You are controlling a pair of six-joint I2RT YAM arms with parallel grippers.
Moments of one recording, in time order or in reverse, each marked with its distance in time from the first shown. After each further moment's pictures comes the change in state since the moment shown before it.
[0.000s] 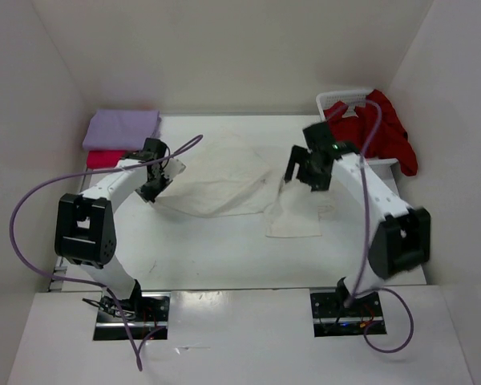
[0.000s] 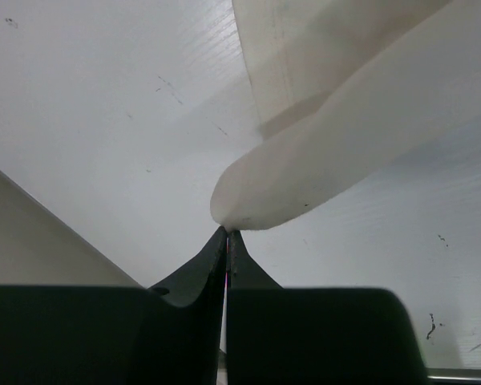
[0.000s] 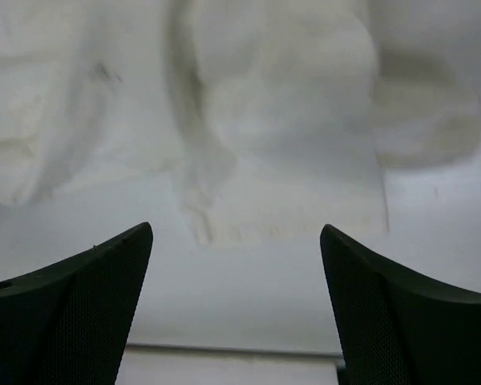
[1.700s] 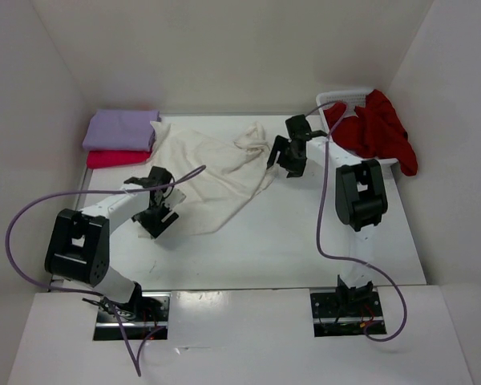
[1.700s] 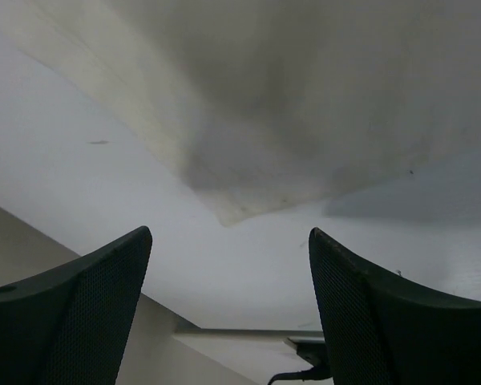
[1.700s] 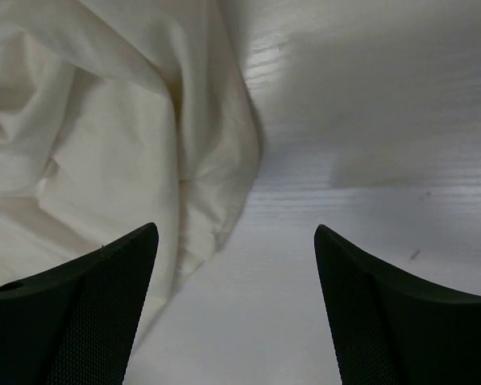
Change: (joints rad) left arm -0.071 -0.141 -0.264 0.024 -0.058 -0.060; right arm -0.024 0.369 0.115 0.267 -0.126 0.085
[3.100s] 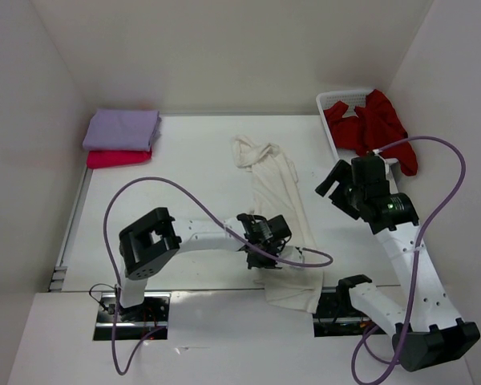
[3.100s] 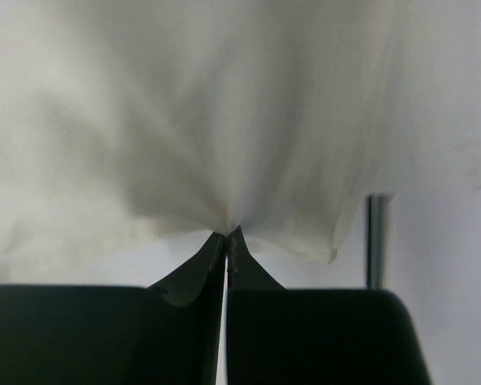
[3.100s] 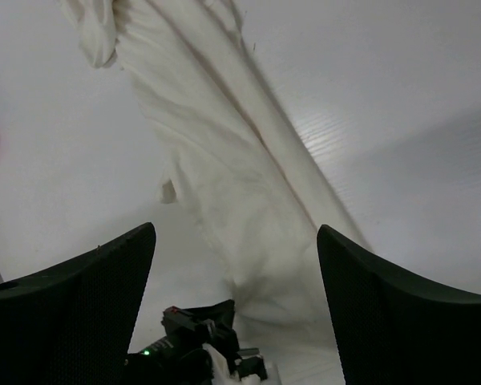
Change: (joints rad) left arm -0.938 0.411 0.393 0.162 0.491 0.067; right arm -0.074 -1.118 -0.491 -0.344 0.189 0.148
